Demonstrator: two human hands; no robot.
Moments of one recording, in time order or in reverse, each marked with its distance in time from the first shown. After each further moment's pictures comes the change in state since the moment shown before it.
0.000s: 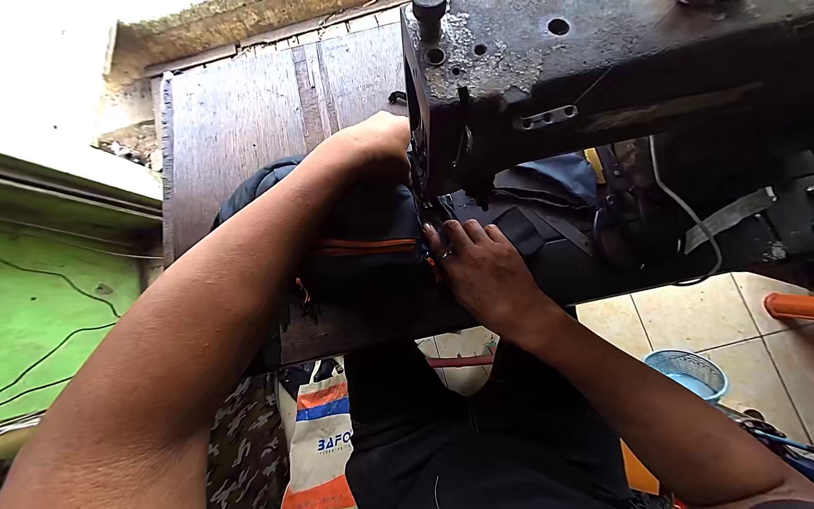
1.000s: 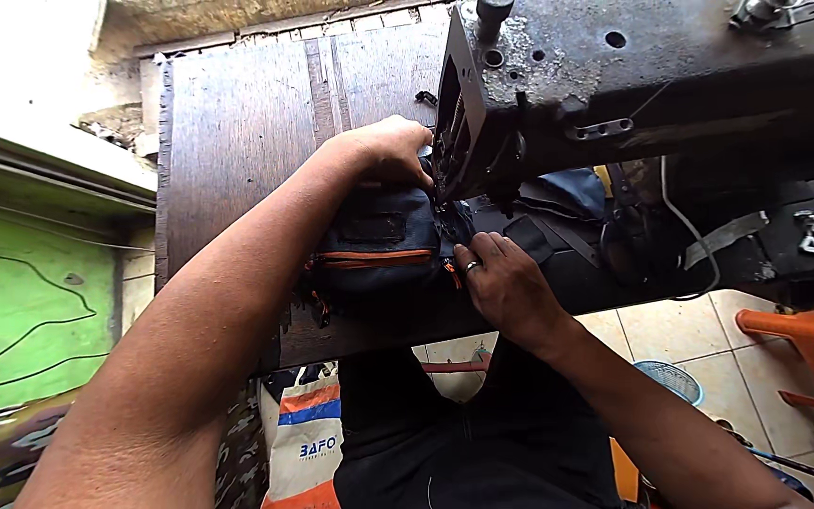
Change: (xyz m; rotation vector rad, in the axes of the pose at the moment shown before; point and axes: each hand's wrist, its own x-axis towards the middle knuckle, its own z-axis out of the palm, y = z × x) left_hand -0.072 0.066 -0.064 -0.103 -0.166 -0.088; right_hand -0.013 0.010 0.004 0.123 0.249 -0.082
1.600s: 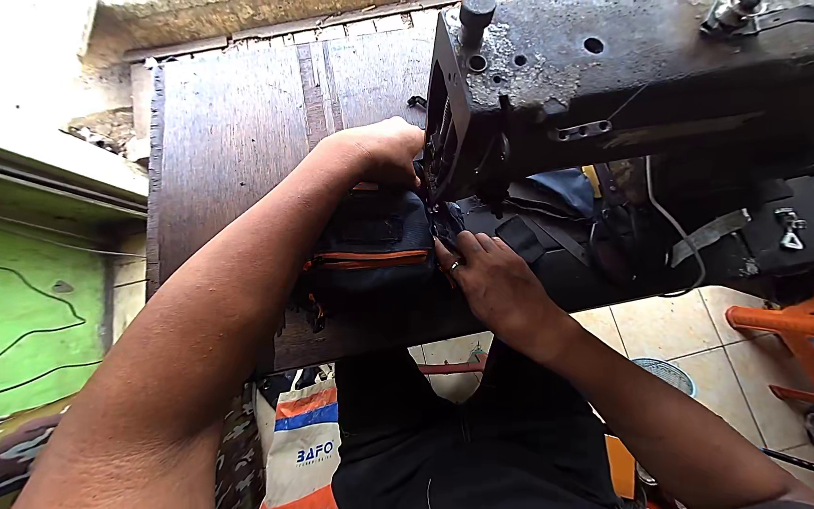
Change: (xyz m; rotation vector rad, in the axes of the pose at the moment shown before) left_hand 0.002 0.006 -0.003 0.050 -0.010 0.043; right_hand 0.011 -0.008 -0.013 -0.064 -0.223 0.035
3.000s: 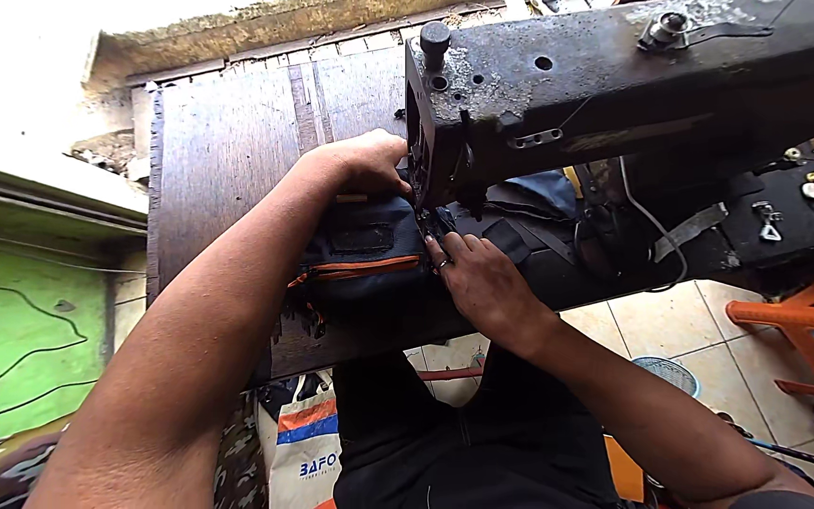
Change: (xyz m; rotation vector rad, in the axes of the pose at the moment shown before) left_hand -0.005 -0.001 -0.002 -0.033 0.011 0.021; right_hand 0.005 -0.004 -0.005 -0.084 -0.064 0.049
